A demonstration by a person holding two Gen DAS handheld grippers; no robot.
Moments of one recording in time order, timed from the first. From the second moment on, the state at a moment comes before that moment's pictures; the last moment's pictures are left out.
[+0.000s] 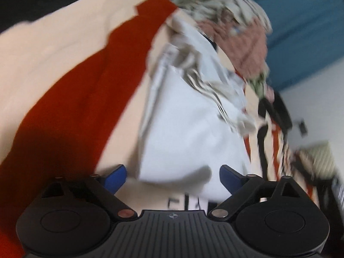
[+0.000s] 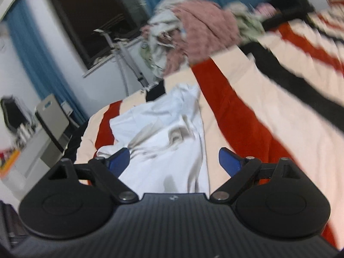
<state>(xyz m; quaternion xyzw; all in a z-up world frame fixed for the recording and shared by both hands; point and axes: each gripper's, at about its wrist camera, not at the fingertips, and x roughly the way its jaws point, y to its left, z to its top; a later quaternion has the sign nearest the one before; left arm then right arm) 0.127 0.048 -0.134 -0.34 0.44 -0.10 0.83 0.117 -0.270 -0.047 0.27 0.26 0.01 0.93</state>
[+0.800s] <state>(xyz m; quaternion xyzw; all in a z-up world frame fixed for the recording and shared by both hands) 0.116 0.068 -0.118 -0.42 0.32 -0.10 0.85 0.118 -0.285 -0.156 0.57 0.32 0.02 0.75</state>
